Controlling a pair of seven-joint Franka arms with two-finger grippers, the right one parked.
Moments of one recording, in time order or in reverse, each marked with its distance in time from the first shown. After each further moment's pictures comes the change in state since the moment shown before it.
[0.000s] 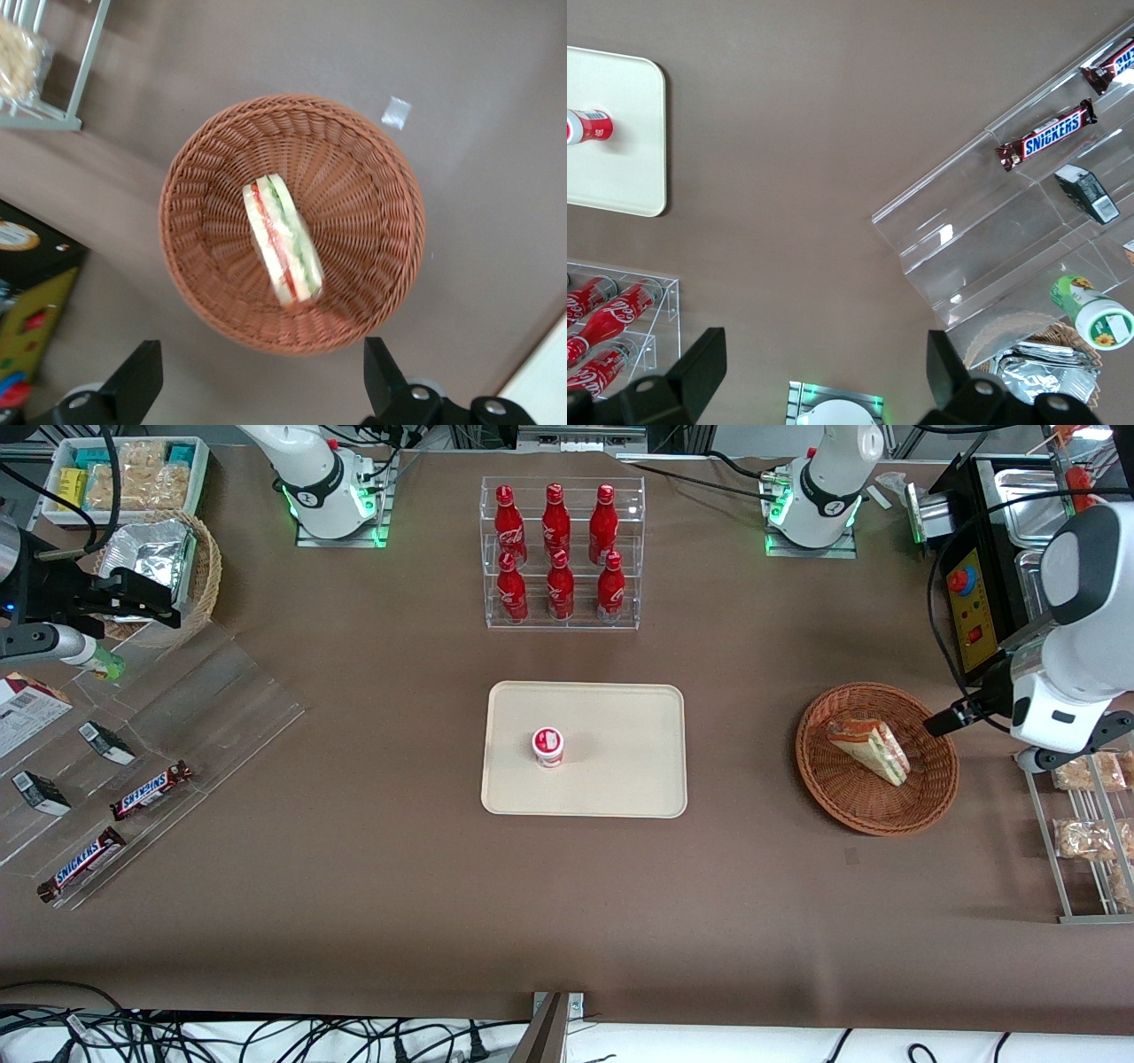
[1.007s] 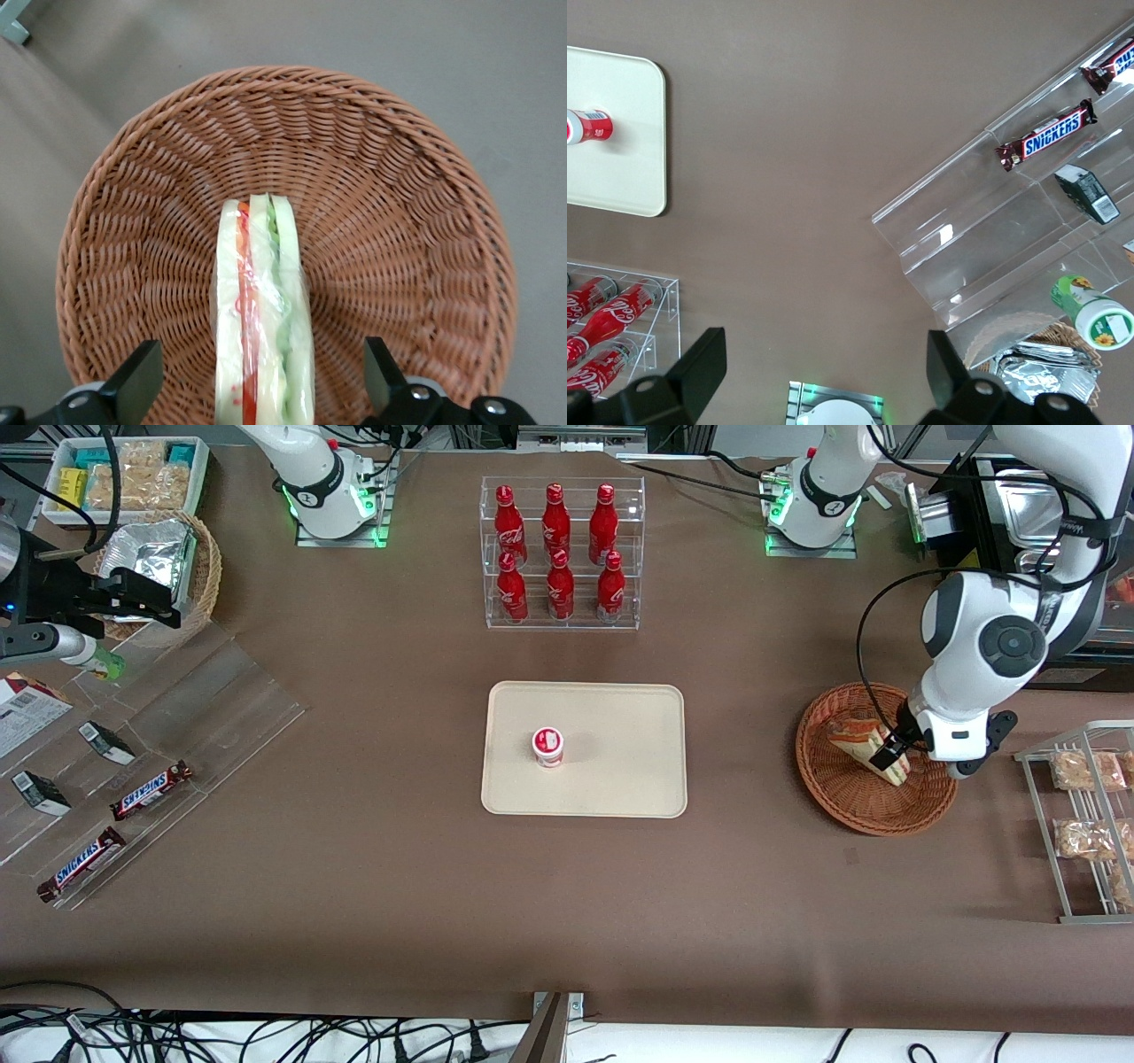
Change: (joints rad) arm -0.001 0.089 -0.012 -0.349 0.190 0.535 -0.462
